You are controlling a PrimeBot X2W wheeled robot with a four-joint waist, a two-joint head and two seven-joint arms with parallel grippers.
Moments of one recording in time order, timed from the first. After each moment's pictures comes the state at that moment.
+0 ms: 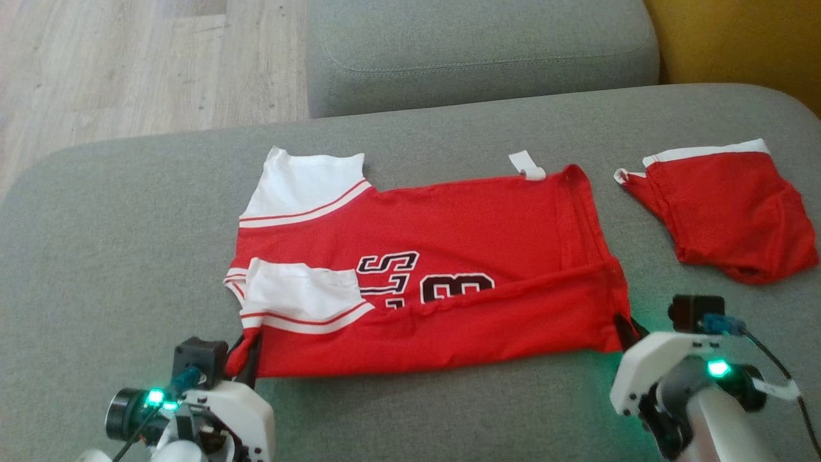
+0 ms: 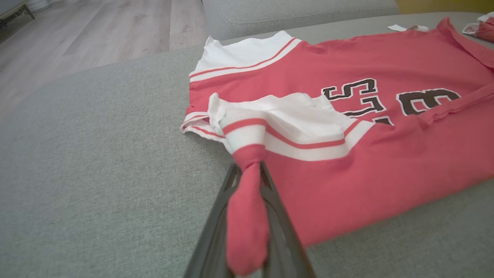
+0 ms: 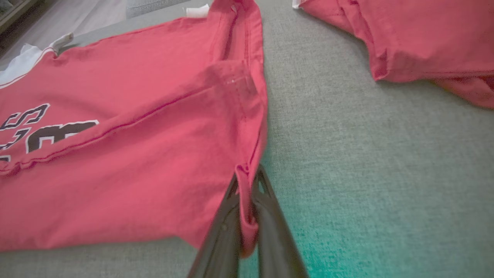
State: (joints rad) left arm -0.11 0.32 -0.46 0.31 -0.39 0.12 0.15; right arm -0.23 -0.05 0.00 0.67 0.16 0.12 0.16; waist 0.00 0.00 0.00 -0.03
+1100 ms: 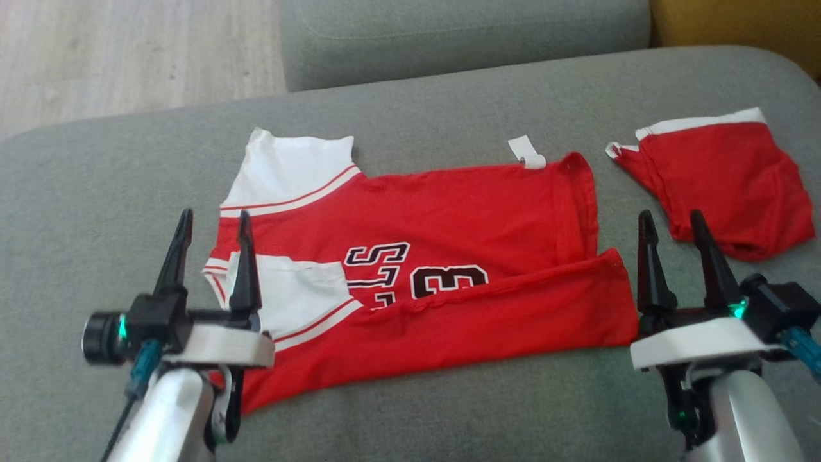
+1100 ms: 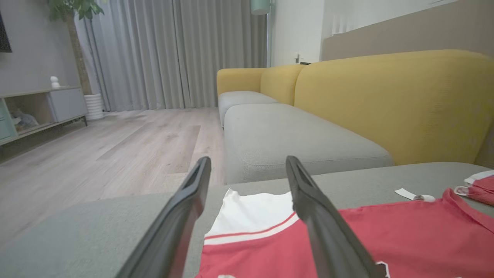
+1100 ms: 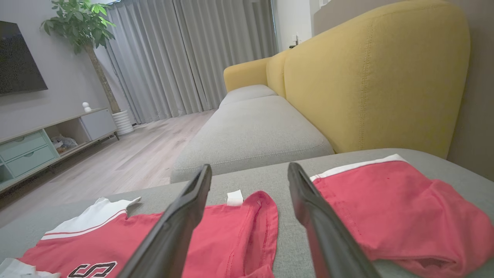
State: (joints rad) left arm -0.23 0.24 -0.35 0.25 -0.36 0.19 -0.25; right arm -0.09 -0.05 0.01 0.17 0.22 0.12 -0.19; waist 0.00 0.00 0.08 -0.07
